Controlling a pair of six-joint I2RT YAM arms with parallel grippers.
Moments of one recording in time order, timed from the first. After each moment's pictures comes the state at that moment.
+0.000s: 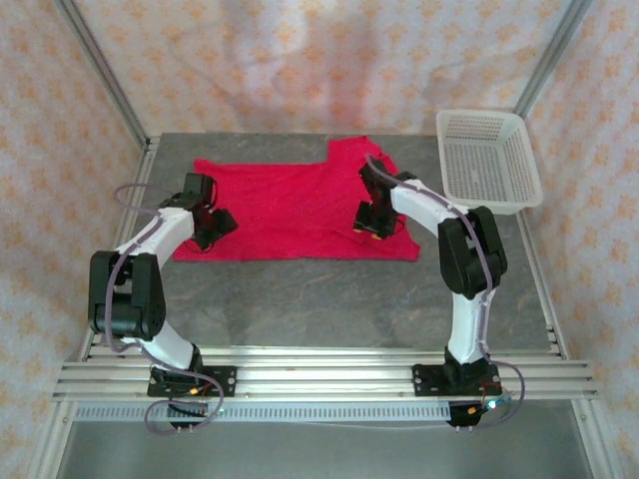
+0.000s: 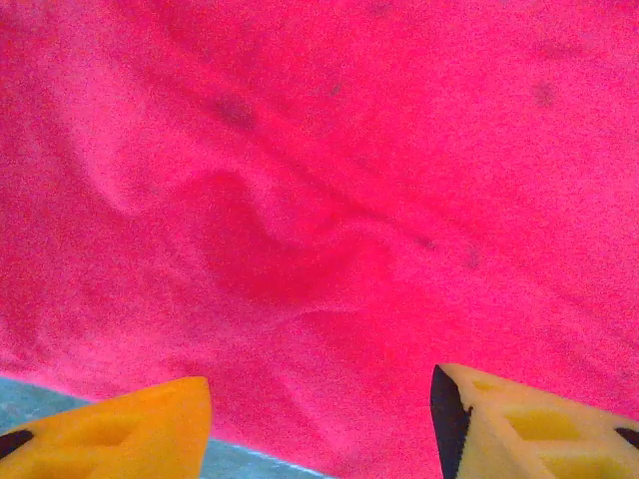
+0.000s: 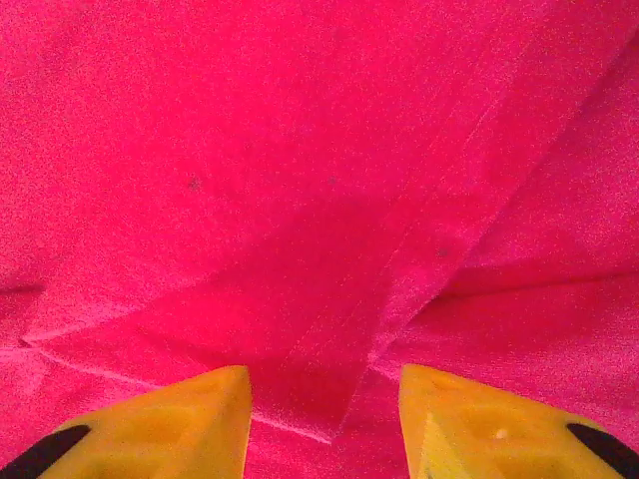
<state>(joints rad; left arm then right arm) 0.01 1.61 1.04 -0.62 0.04 -0.66 0.42 1.98 1.47 -0.82 -0.12 0.72</state>
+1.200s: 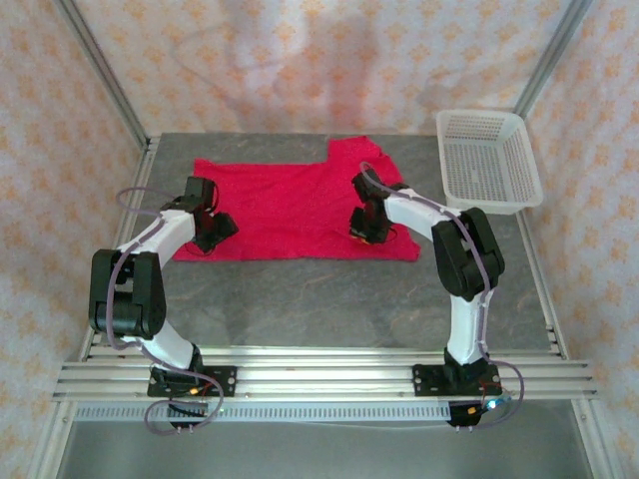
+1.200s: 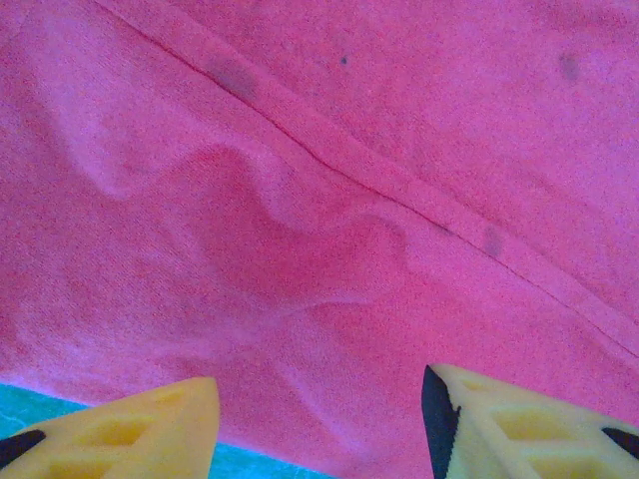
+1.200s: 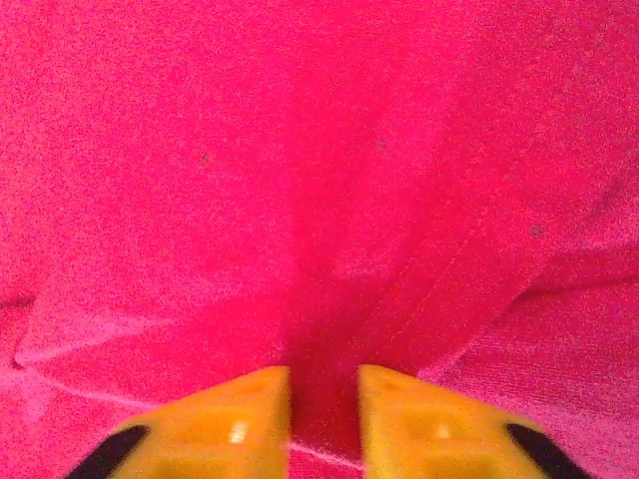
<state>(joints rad) 0.01 1.61 1.02 -0.59 0.05 -0.65 0.46 1.98 1.40 -0.70 -0.11 0.82</state>
